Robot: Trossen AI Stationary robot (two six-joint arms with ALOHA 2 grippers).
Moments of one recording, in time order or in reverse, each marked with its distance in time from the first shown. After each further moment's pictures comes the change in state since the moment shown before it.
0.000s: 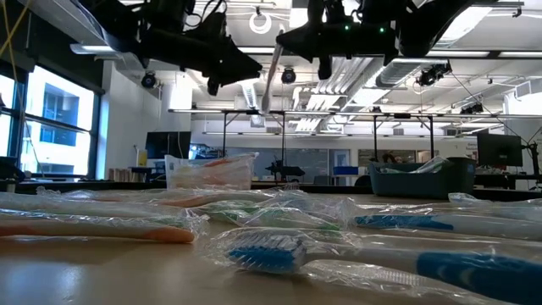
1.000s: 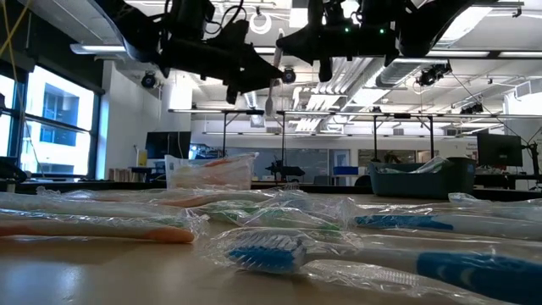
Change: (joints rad) left arm -0.052 0.177 0.079 0.109 -0.032 -0.053; right arm -0.002 -0.001 0.000 -0.033 -0.001 -0.001
